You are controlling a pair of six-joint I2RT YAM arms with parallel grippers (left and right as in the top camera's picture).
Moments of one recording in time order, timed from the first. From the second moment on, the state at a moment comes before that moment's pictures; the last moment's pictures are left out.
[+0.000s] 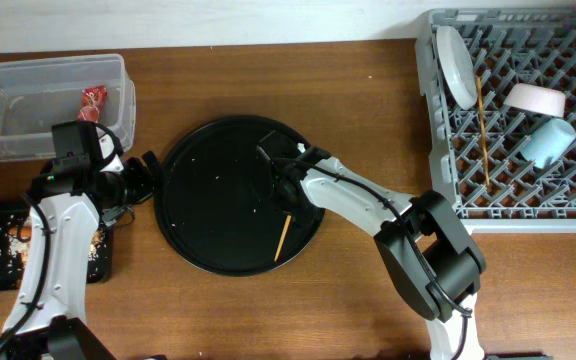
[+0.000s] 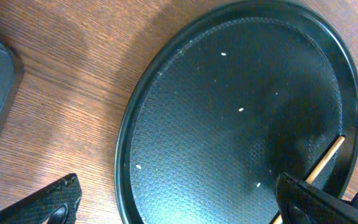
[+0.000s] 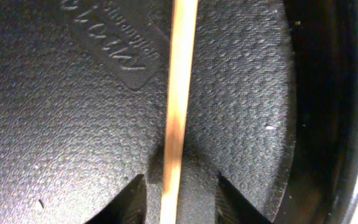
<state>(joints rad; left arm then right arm) 0.21 1.52 1.14 -0.80 0.24 -0.36 0.66 2.10 1.48 -0.78 0.03 0.92</state>
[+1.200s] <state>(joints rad) 0.21 1.52 1.14 -0.80 0.24 -0.36 0.66 2.12 1.52 -0.88 0.10 0.94</state>
